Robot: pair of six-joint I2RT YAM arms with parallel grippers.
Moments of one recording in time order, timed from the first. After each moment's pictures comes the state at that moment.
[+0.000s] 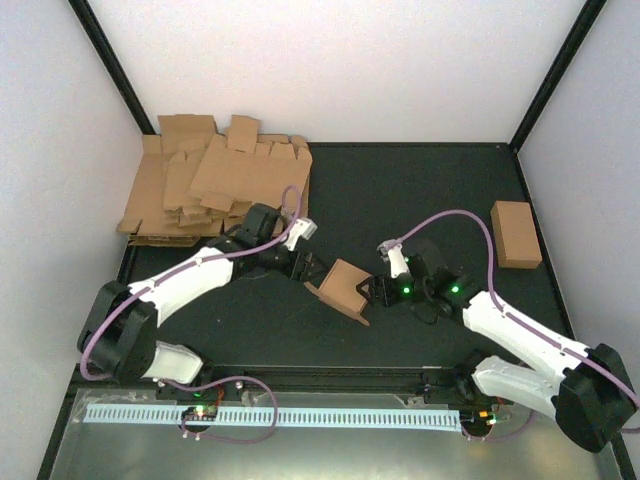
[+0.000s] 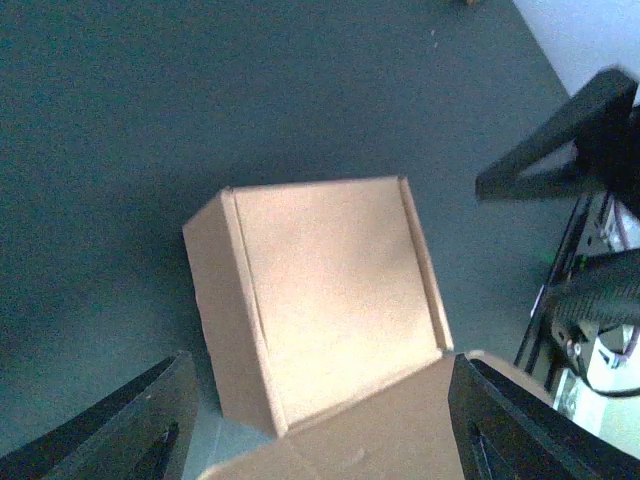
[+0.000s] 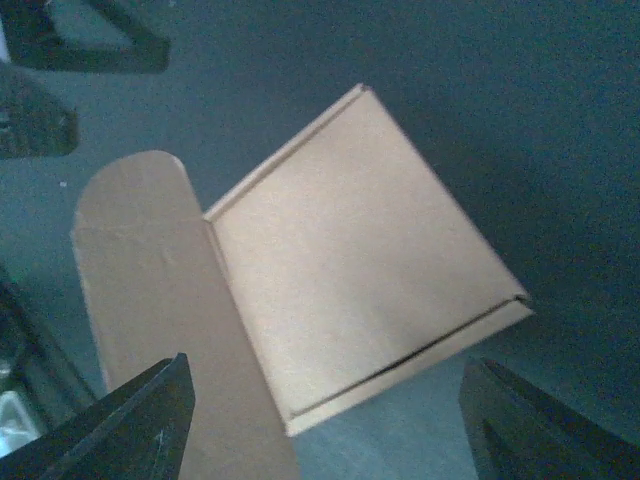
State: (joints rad) left arm -0.54 1.40 0.85 -0.29 0.62 -0.20; right arm 0.65 1.04 0.59 -0.34 -0.32 0.38
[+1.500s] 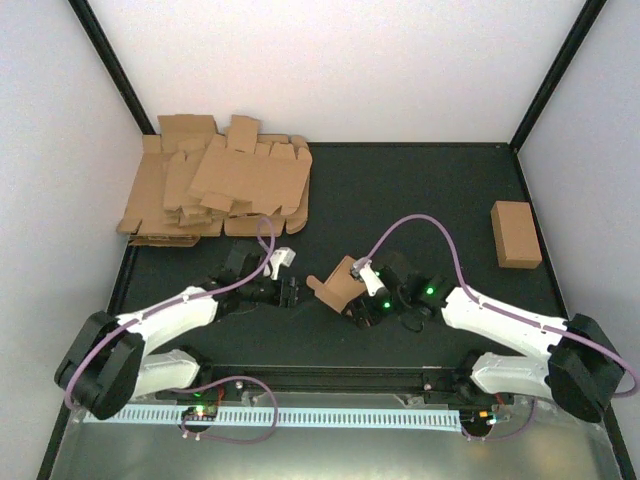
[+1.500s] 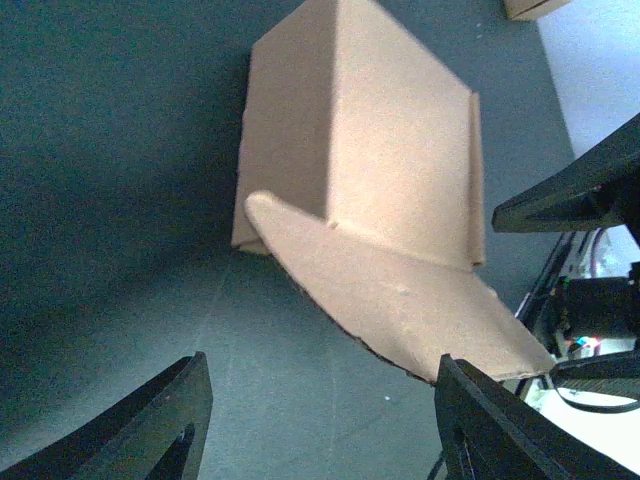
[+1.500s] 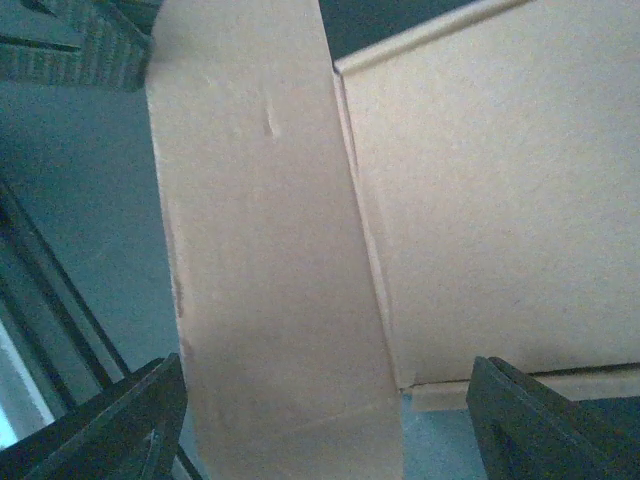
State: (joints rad) left arm -0.53 1.17 0.45 -0.02 0.60 -0.52; right arm 0.86 1.16 0.66 -0.42 -0.26 0.26
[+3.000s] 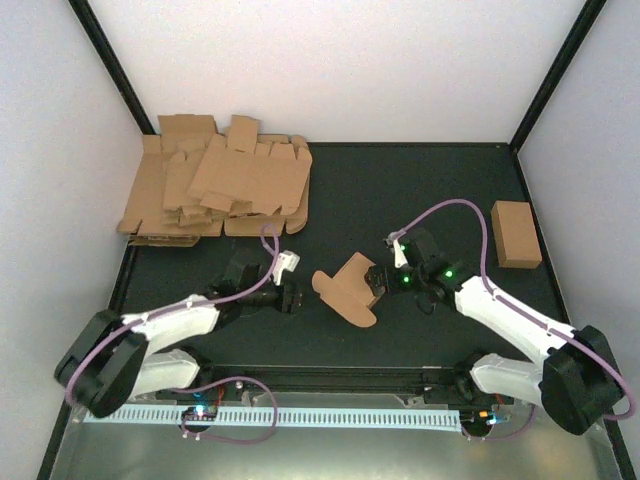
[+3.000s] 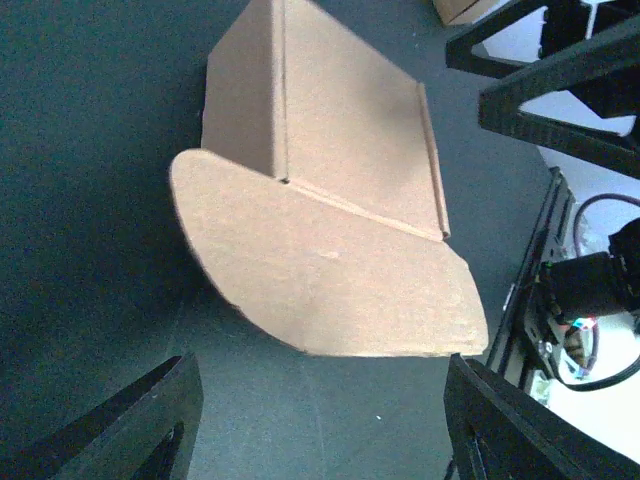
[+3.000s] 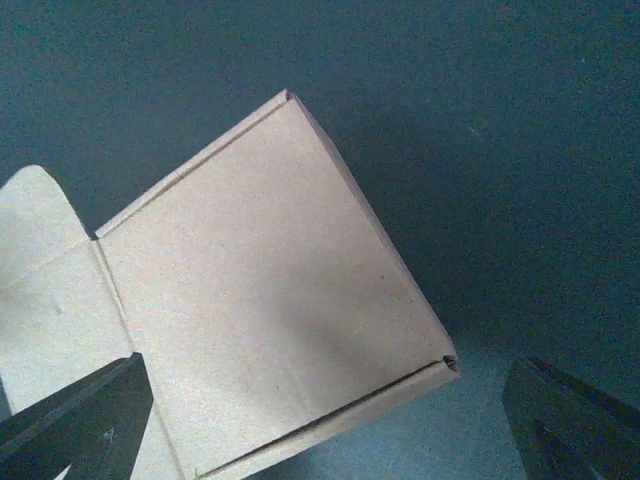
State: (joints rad) left arm -0.57 1.23 0.36 0.24 0.63 -0.49; right arm 0.60 1.15 0.67 -0.44 -0.11 0.35
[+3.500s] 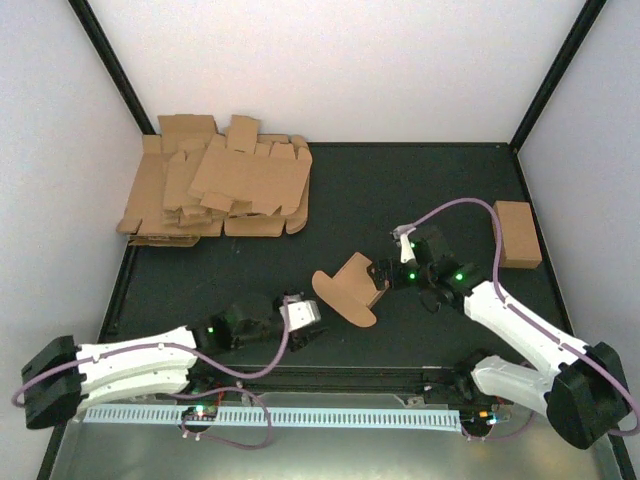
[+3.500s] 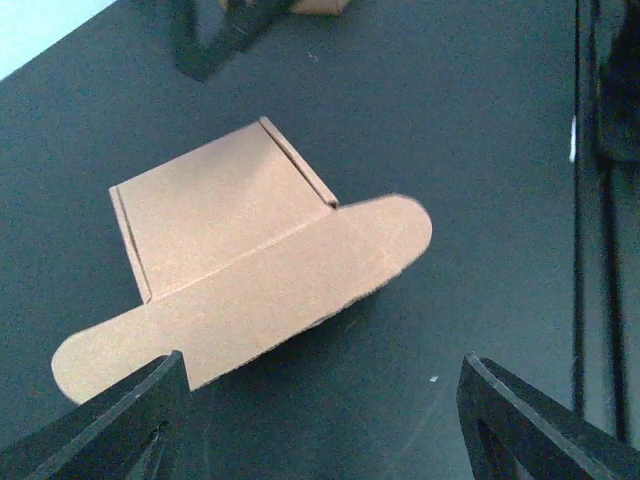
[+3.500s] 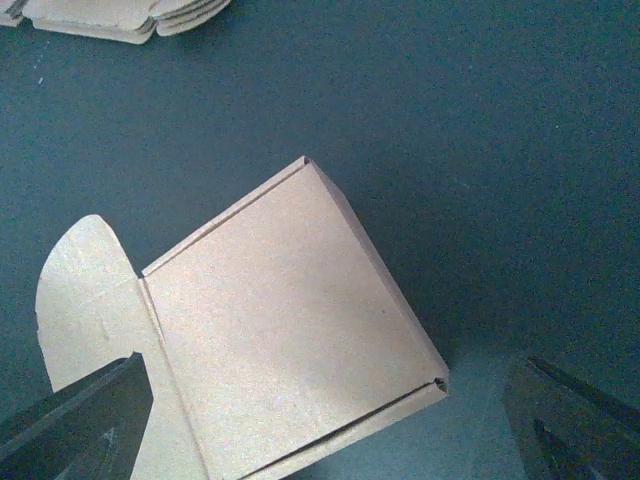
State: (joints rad) left arm -1.06 0.81 0.26 0.15 0.07 0.10; right arm 0.56 1.07 0.67 -0.42 -0.14 0.35
